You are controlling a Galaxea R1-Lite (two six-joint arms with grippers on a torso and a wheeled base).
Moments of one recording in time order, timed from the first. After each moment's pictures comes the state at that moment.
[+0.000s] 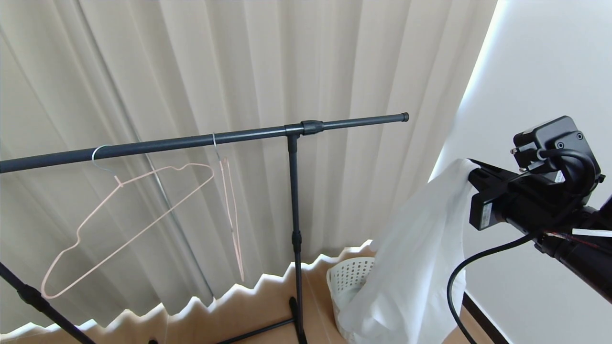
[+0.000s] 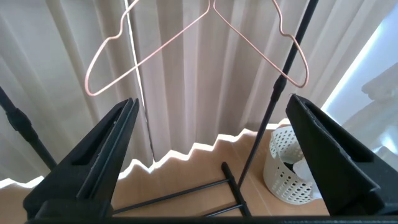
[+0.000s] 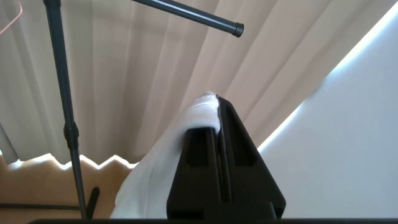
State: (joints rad) left arm 0.00 0.00 0.00 0.00 0.00 -0.03; right arm 0.52 1.44 -0.52 -0.92 -0.32 -0.30
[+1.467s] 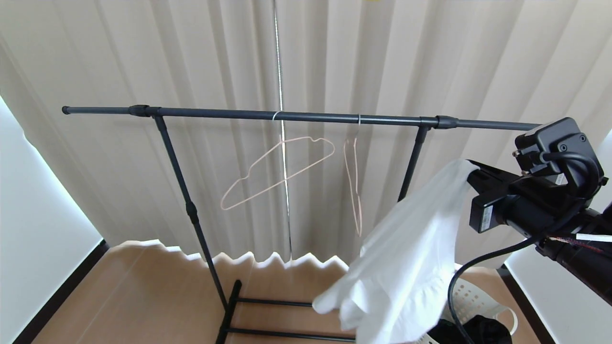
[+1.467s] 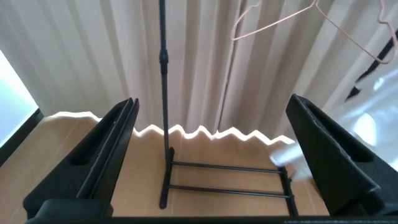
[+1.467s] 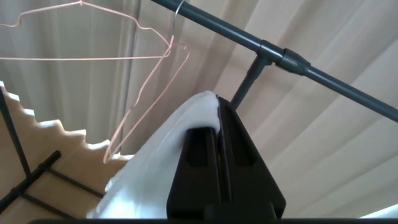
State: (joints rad) left arm 0.00 0.00 0.00 0.00 0.00 -0.03; right arm 0.52 1.44 -0.52 -0.92 -0.32 -0.30
